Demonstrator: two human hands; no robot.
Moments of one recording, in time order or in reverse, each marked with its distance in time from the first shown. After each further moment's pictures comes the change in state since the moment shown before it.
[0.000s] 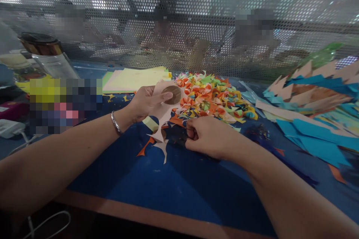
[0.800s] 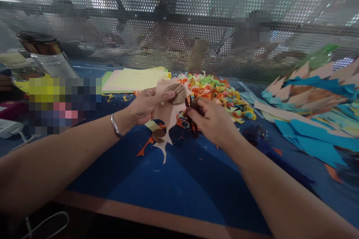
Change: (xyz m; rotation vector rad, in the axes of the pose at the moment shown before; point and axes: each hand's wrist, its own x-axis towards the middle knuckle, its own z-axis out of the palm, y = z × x) left_hand -0.012 0.015 0.016 -0.348 -0.091 -0.187; right_hand 0.011 0.006 -0.003 0.186 0.515 0.035
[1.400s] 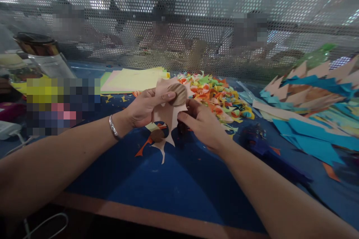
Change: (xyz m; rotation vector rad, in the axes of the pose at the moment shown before) left_hand -0.008 0.002 0.009 -0.080 -0.103 -0.022; right_hand -0.005 -0.014 0.022 0.784 -0.099 0.124
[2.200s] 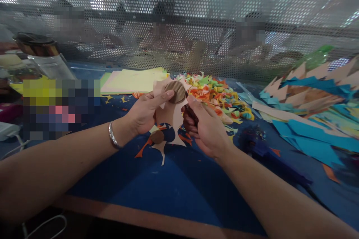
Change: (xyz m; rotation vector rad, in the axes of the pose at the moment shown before) left_hand 0.000 -0.012 0.009 -0.079 0.204 0.077; right_hand -0.004 -0.011 0.013 0.483 0.154 0.199
